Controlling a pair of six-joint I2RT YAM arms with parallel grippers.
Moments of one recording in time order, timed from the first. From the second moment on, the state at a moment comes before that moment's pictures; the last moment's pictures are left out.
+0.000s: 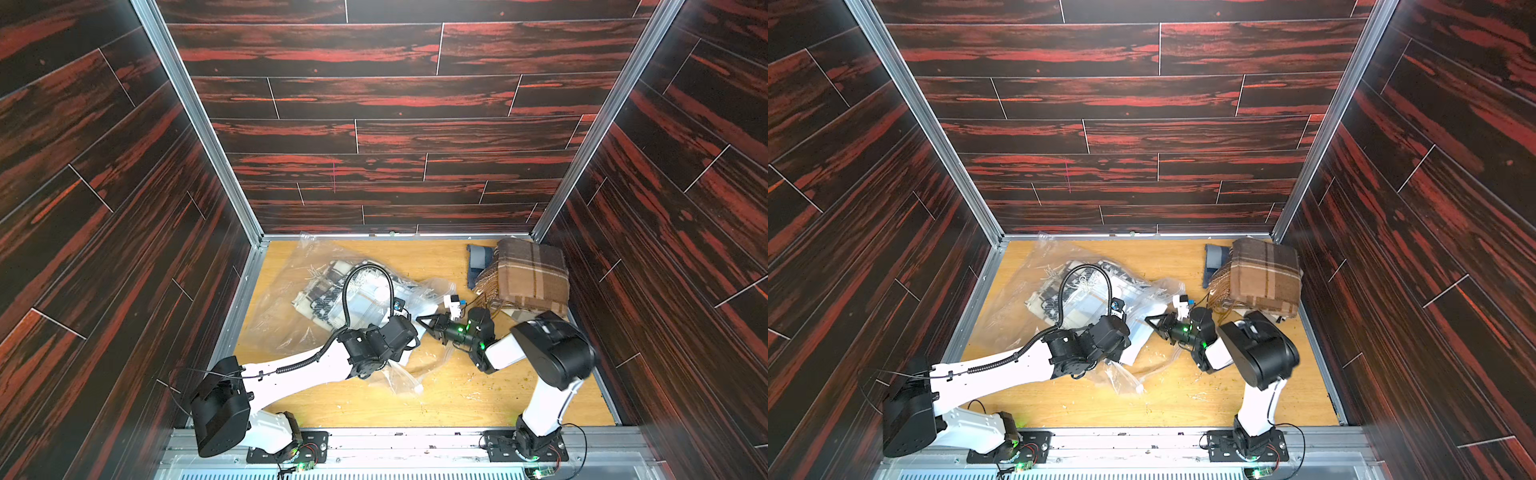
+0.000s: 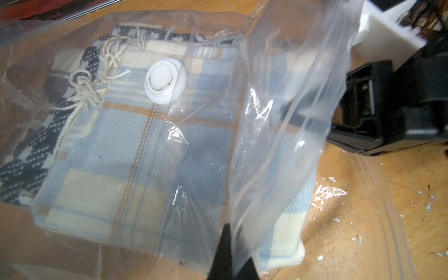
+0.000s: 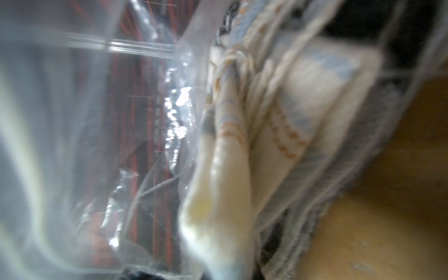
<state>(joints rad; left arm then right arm) -1.02 1.41 0.99 -0.51 -0.45 -0.47 0.47 1.78 0.46 1.09 -0.64 1.29</state>
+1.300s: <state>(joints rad) -0.99 1.43 1.03 -0.54 -0.52 -0.46 0.47 1.30 0.65 0.20 -0.58 1.04</state>
